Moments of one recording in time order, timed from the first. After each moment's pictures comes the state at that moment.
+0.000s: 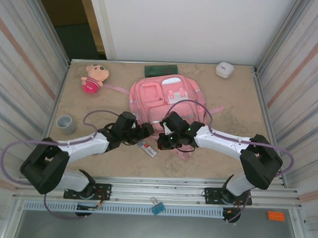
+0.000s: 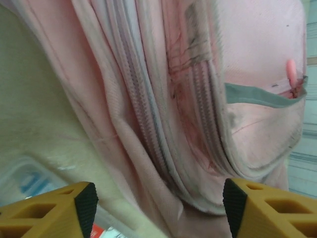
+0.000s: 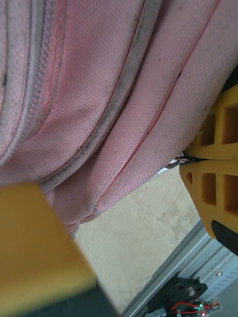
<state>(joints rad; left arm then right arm) -0.67 1.38 0.59 0.05 0.21 -1.06 0.88 1.53 0.94 -0.45 -0.27 0.67</state>
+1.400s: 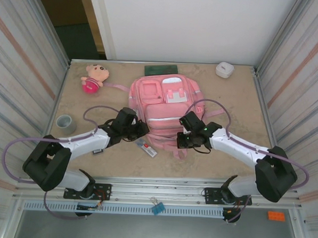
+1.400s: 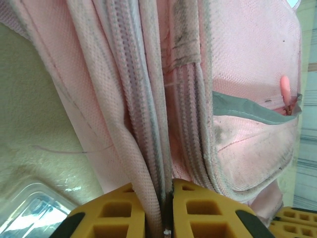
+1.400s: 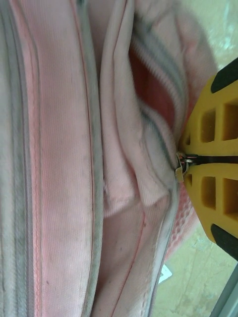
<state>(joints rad) -0.62 1.38 0.66 -0.05 0.19 -0.97 0.72 1.34 0.83 -0.62 -0.07 0.58</state>
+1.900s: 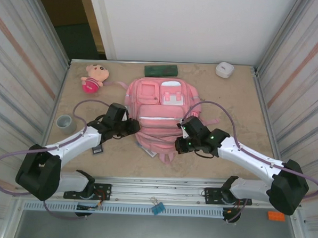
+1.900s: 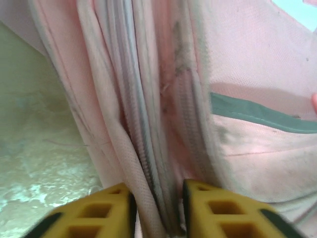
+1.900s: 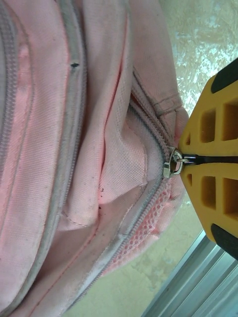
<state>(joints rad) -0.50 1.27 0.70 -0.28 0.18 -0.73 0.81 1.18 0.79 -0.61 -0.11 0.53</state>
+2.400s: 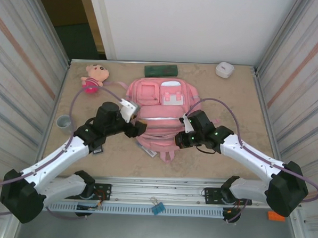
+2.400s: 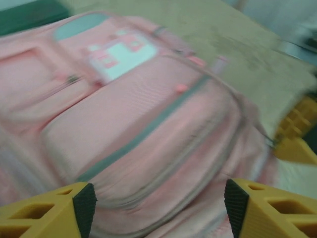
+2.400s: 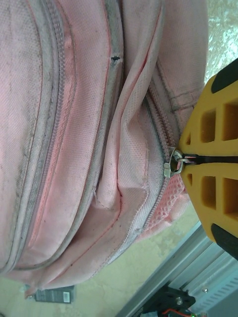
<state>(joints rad) -0.62 1.01 0.74 -0.25 0.26 0.03 0.70 1.18 0.79 -0.53 -0.28 0.48</state>
